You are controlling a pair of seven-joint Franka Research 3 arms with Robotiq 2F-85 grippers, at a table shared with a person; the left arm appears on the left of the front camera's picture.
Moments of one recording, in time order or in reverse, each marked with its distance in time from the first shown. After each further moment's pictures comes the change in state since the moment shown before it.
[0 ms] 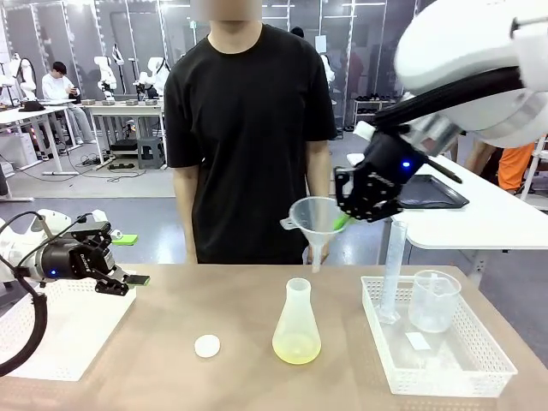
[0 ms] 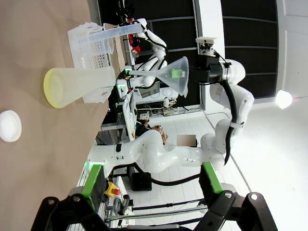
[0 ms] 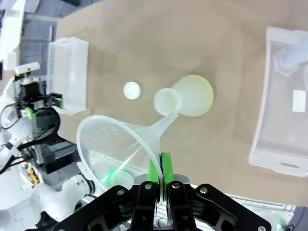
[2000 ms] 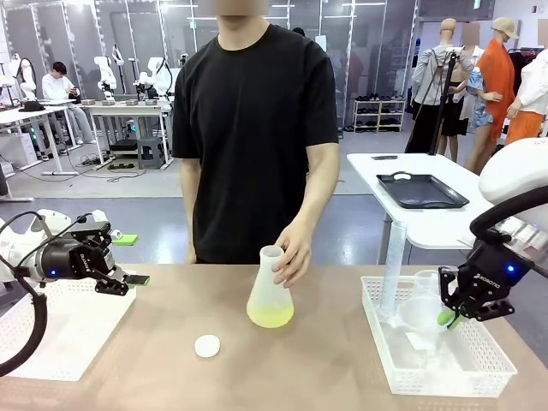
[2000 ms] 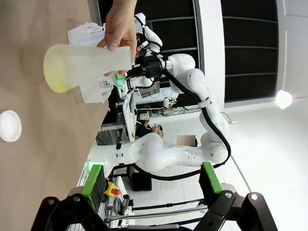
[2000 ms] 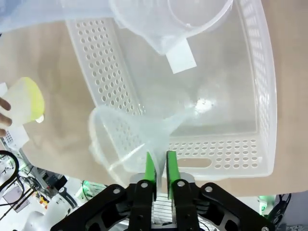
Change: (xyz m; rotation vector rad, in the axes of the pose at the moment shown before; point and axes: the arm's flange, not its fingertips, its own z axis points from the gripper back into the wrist) left arm 0.000 0.000 0.000 0.000 0.000 0.000; right arm -0.012 -0.236 -0.063 -0.130 0.118 -0.338
